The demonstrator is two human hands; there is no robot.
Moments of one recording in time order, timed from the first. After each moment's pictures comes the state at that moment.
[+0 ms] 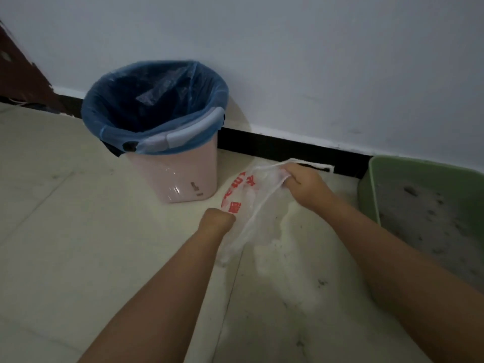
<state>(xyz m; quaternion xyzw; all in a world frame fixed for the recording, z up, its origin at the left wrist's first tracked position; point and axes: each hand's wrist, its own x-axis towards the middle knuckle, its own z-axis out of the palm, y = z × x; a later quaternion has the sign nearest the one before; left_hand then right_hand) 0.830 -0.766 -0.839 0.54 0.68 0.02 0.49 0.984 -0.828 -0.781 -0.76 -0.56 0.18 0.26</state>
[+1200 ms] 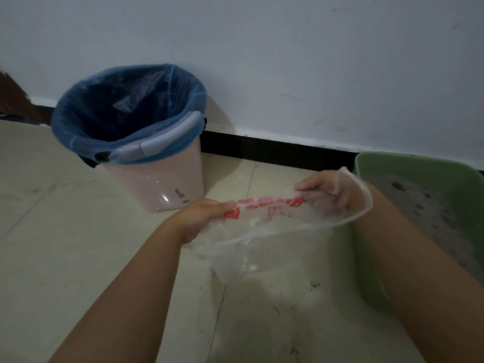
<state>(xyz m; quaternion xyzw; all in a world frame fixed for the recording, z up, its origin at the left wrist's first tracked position) 0.819 -0.750 -0.809 0.62 0.44 0.03 0.65 1.066 -0.838 -0.774 -0.56 -0.18 0.78 0.22</state>
